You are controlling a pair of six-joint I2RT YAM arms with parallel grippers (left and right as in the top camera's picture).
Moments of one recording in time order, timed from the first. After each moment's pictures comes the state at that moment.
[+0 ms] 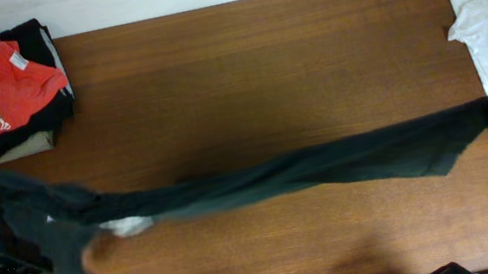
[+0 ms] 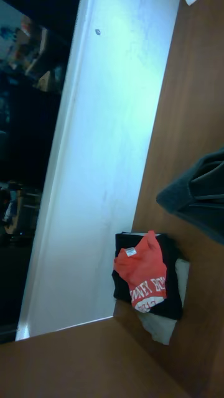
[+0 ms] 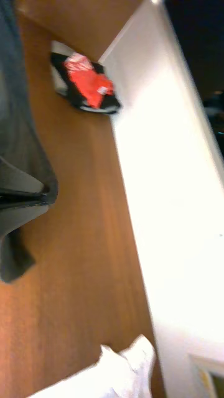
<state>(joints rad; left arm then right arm) -0.08 0.91 1.88 -1.17 -0.19 -0.21 0.30 0.96 2.00 -1.41 0.10 0.40</state>
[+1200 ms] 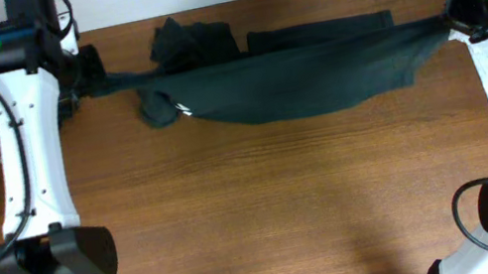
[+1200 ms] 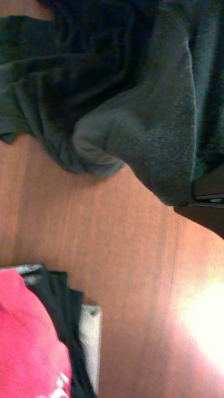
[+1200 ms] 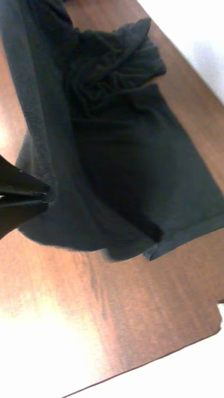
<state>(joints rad) 0.02 2.01 2.25 -1.40 -0.03 -0.12 -0.28 1.82 2.17 -1.49 -0.23 0.28</state>
